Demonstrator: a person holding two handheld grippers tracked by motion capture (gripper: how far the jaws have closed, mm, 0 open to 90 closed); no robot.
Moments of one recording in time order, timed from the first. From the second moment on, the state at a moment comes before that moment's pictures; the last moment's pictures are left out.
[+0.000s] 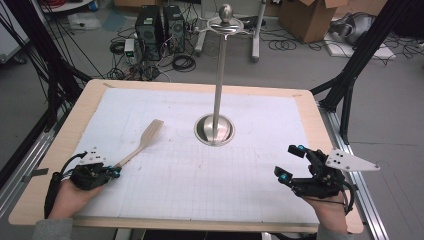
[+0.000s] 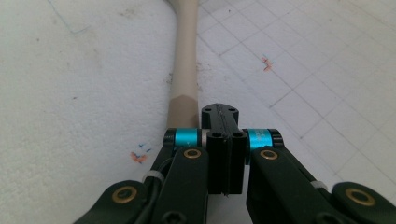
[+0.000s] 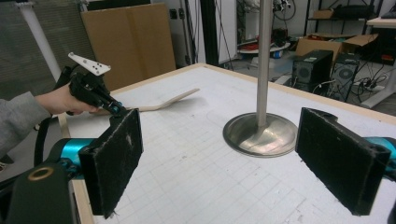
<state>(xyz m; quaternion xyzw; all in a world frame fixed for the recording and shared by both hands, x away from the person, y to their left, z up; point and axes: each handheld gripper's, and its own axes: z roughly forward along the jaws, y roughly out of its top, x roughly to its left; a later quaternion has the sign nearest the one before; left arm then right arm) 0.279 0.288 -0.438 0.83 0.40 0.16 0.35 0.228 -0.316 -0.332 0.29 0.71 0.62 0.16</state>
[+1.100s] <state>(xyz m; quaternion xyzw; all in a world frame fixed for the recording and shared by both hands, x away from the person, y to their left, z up) 0.320 0.274 -0.432 0.77 0.44 0.20 0.40 0.206 -0.322 -0.330 0.30 0.71 0.62 0.17</state>
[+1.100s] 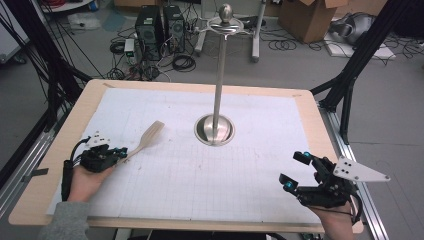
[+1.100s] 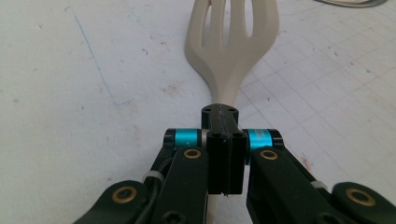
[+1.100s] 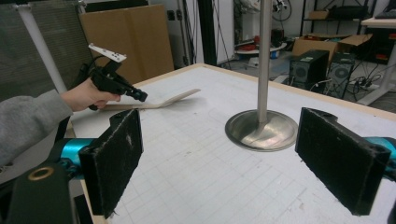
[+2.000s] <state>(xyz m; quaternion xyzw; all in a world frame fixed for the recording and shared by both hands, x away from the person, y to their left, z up) 0.359 0.249 -0.440 0.80 0.45 0.18 0.35 0.180 -0.332 -0.329 0.31 0.71 0.61 0.18</state>
